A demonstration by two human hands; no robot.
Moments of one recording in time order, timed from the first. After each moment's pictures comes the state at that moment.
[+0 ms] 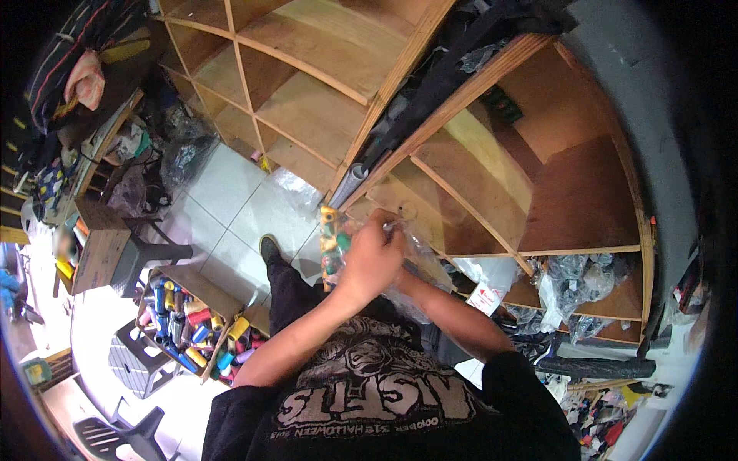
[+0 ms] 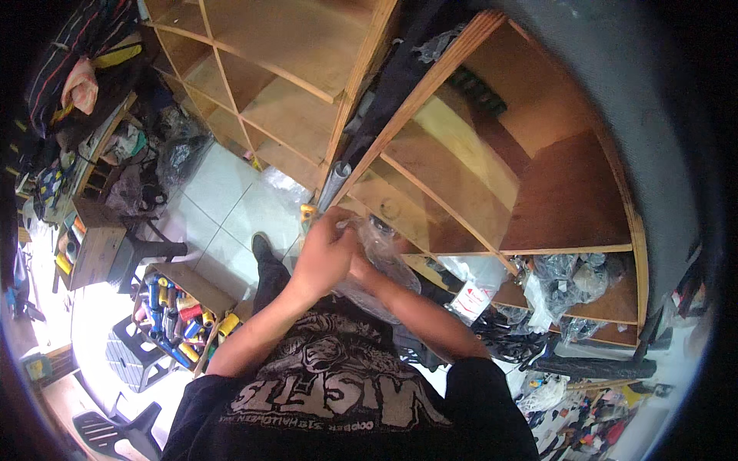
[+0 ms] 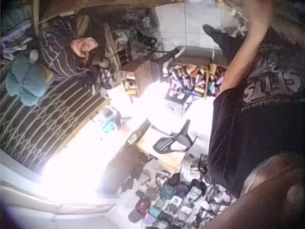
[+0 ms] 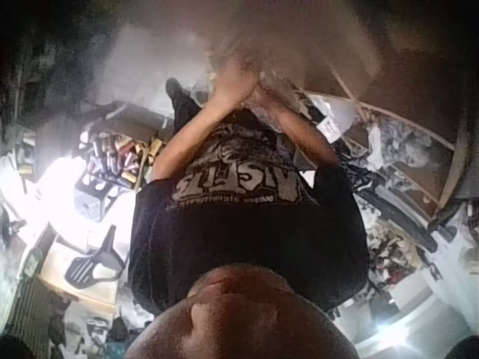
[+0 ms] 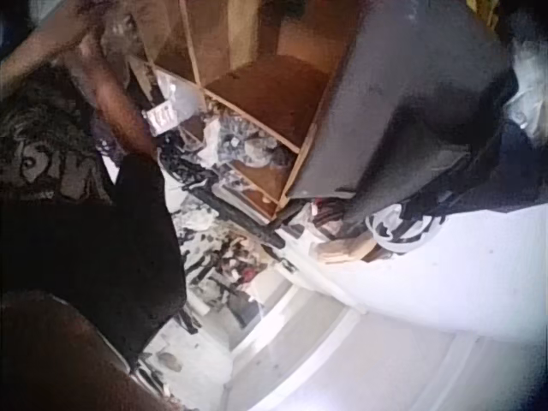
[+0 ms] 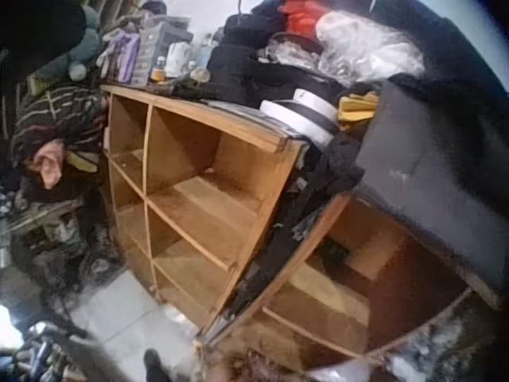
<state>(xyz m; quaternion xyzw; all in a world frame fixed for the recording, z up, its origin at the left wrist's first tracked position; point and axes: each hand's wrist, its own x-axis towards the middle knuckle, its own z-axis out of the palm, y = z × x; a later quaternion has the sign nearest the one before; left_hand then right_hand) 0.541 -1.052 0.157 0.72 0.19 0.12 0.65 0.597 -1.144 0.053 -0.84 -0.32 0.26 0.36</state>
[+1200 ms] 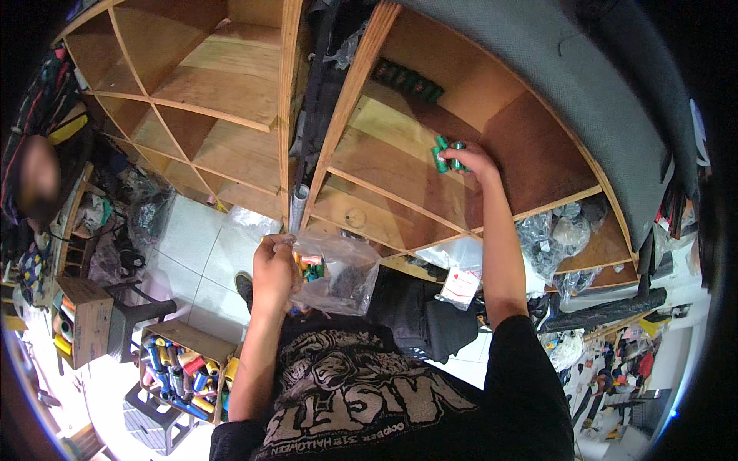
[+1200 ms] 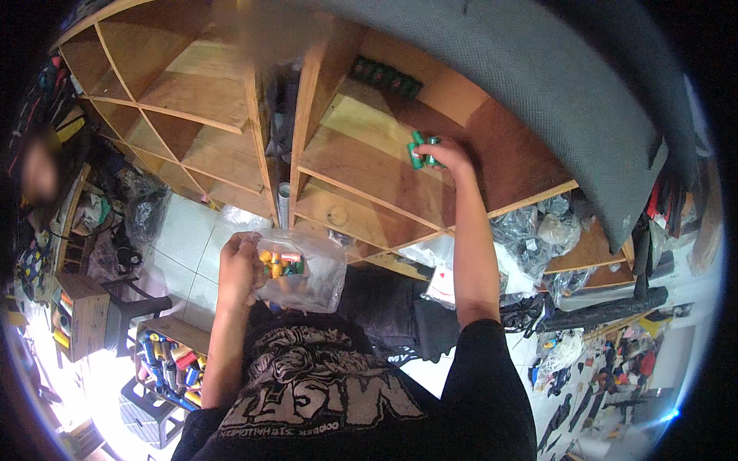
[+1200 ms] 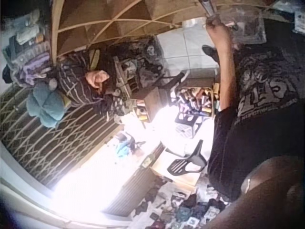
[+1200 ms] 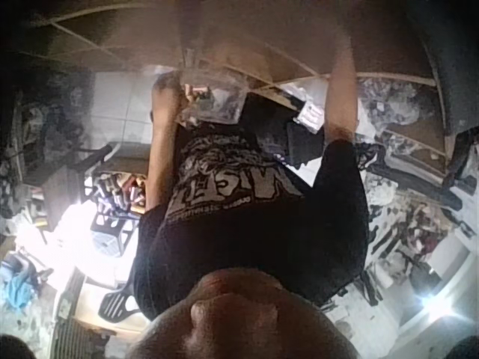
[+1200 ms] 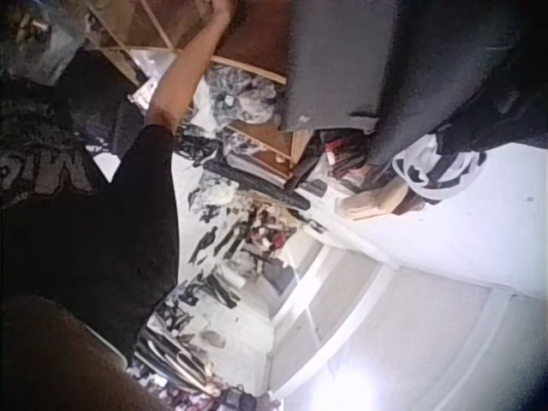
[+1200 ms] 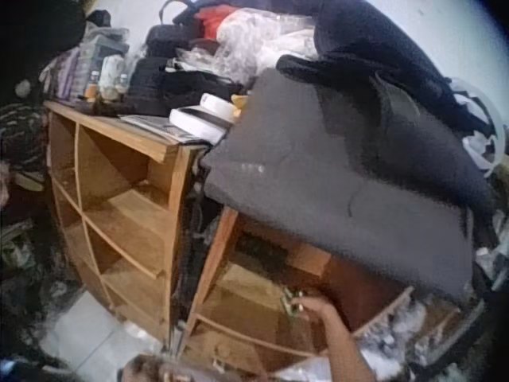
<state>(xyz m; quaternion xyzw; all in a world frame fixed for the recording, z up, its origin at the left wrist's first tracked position) 0.541 -1.036 0.153 0.50 0.33 0.04 0.80 0.855 -1.331 0.191 -0.92 -0.02 0.22 0.33</state>
